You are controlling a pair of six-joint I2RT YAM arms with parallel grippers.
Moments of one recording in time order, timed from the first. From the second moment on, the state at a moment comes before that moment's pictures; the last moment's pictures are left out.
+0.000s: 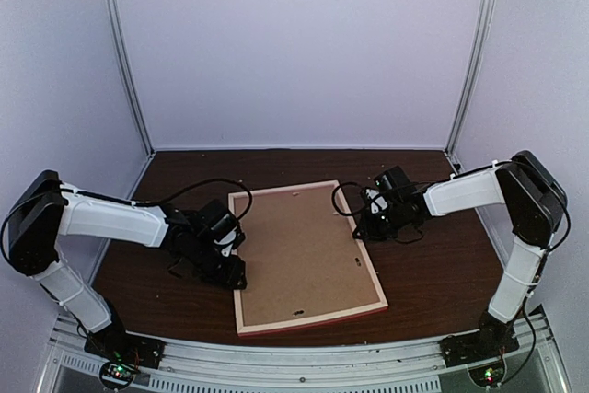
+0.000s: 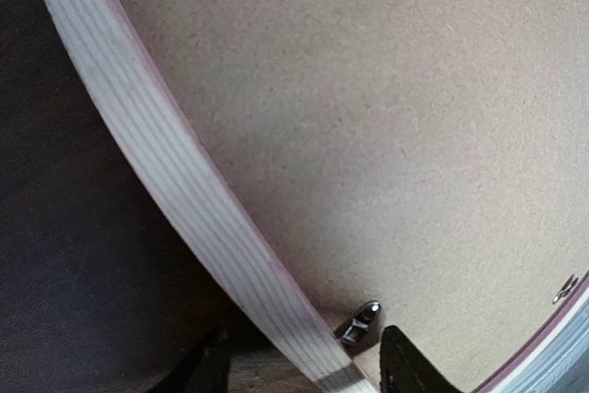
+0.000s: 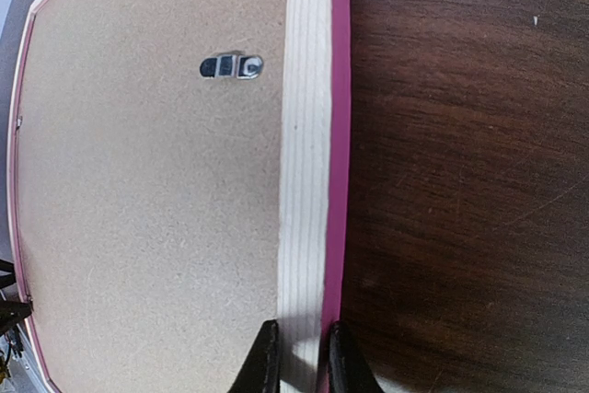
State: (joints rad) left arm -0.84 1.57 0.81 -0.48 0.13 -0.57; right arm 0.54 1.81 0.98 -0.16 -0.25 0.50
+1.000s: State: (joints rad) left arm -0.70 1.69 0.95 -0.50 0.10 -0.47; right arm 0.55 1.78 0.91 -0.06 -0.24 0.54
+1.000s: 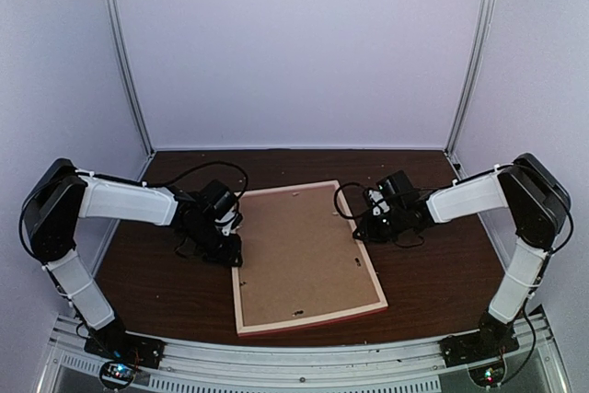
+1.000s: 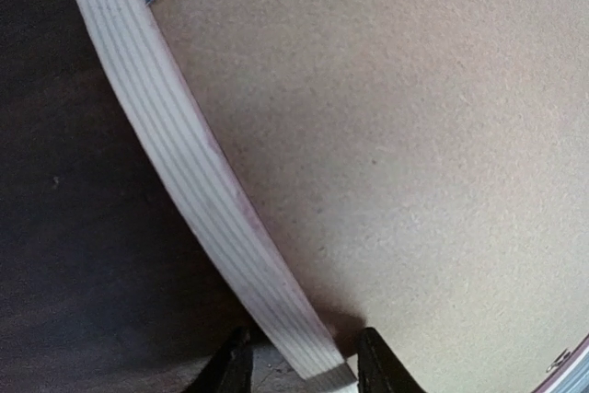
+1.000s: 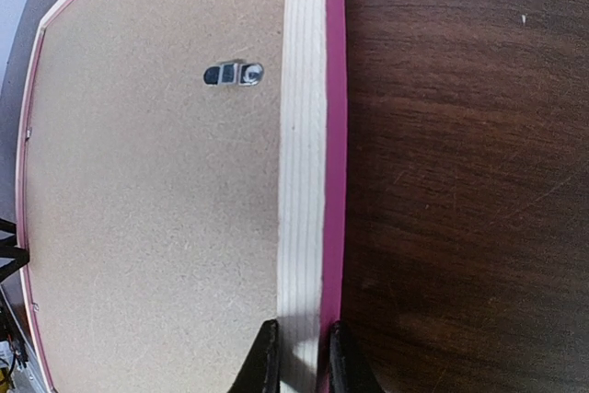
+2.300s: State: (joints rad) left arm -0.67 1.71 1.00 -0.55 0.04 -0.33; right arm 0.79 1.57 0.82 -0.33 -0.11 0.61
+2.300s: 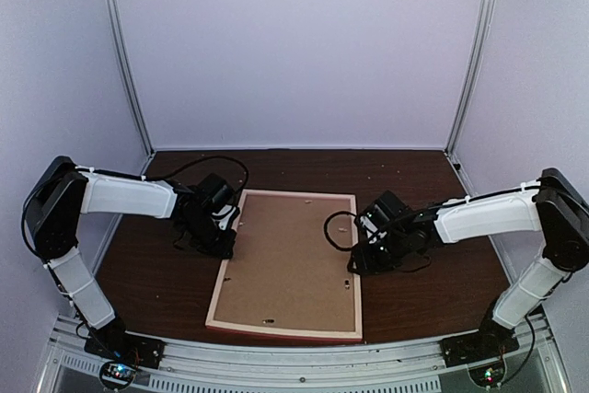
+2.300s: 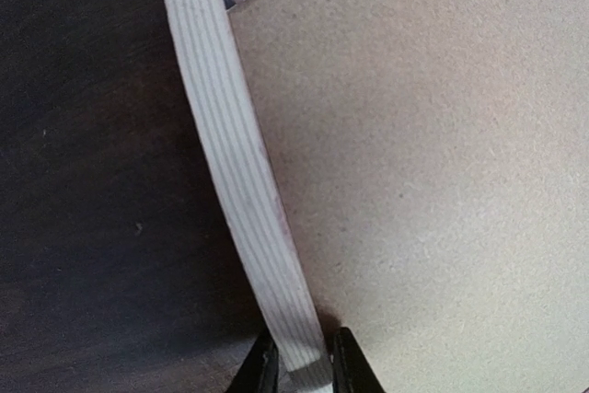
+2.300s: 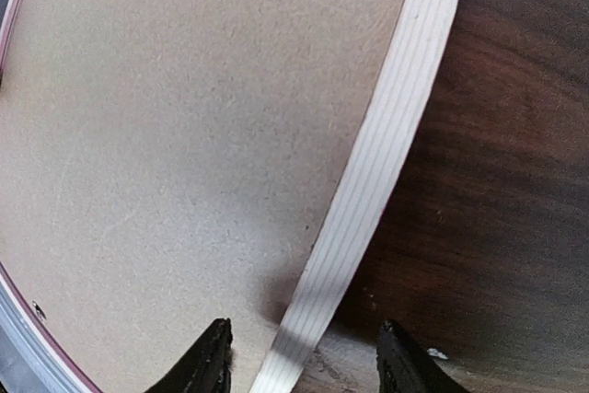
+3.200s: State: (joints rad) left arm -0.67 1.68 1.00 -0.56 0.03 -0.36; right arm 0.95 1.62 0.85 -0.39 -0.01 0.74
